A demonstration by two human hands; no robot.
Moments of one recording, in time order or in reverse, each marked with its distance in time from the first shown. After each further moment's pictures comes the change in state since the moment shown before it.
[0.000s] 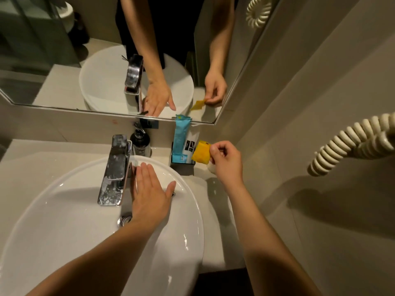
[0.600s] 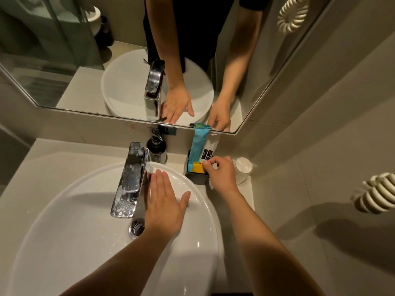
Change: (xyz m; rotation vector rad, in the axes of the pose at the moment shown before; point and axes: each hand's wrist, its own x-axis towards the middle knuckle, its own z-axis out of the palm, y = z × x) left_hand 0.000 0.002 0.000 -0.010 -0.012 -0.020; right_hand 0.031 0.042 0.059 -0.353 -0.170 0.071
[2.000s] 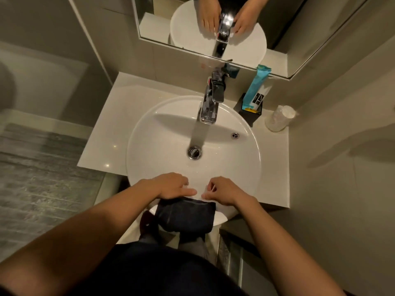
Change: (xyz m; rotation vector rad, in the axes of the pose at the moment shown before) left_hand -0.136 -0.182 -0.070 0.072 -0.845 0.315; right_hand -0.265 -0.002 0.071 -0.503 -0.840 -0.004
